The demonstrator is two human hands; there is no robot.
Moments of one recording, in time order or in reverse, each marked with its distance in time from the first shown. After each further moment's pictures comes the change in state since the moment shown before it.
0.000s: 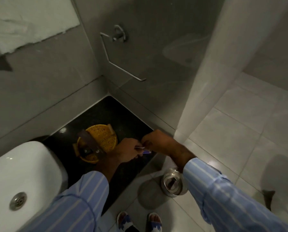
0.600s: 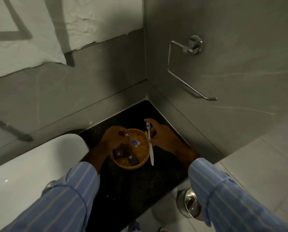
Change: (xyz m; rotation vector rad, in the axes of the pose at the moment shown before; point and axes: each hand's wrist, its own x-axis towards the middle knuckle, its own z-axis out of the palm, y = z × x) left_hand -0.028 -0.156 -0.140 -0.325 0.453 -0.156; right_hand 0.139 -0.080 -0.007 0.452 0.178 -0.150
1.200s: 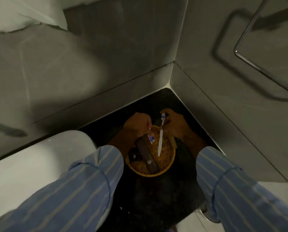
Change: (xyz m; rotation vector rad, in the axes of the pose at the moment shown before) left_hand 0.125 -0.035 0.014 0.320 -0.228 0.029; right_hand 0.133 0.053 0.058 0.065 0.037 0.305
